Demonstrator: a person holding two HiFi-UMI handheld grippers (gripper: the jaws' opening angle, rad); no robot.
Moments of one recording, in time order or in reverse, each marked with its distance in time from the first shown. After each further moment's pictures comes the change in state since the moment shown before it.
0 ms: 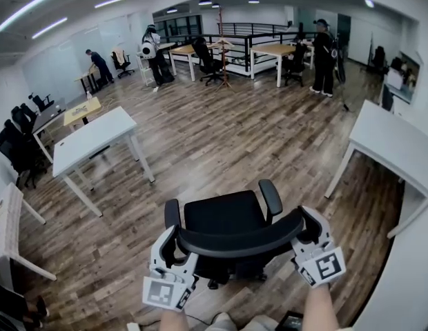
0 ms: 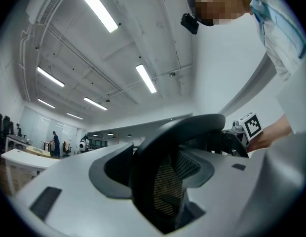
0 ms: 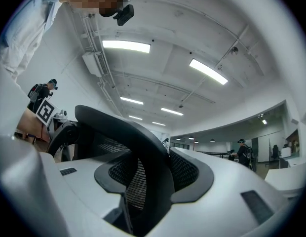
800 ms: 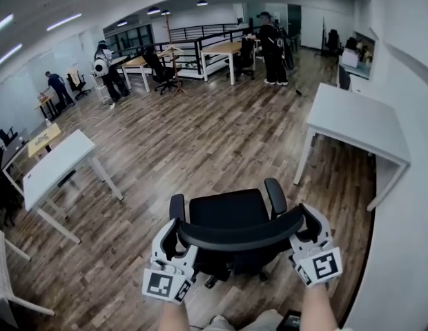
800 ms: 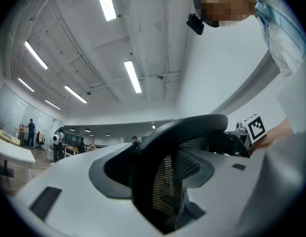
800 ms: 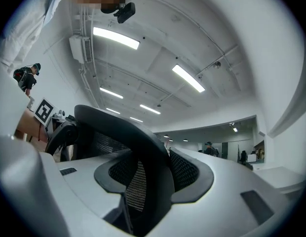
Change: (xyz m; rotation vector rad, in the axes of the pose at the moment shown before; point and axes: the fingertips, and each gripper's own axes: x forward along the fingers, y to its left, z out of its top) left arm 0.075 -0.083 -0.009 -0.088 -0.035 -0.251; right arm -0.096 -0.069 0.006 -0.073 0.060 -0.298
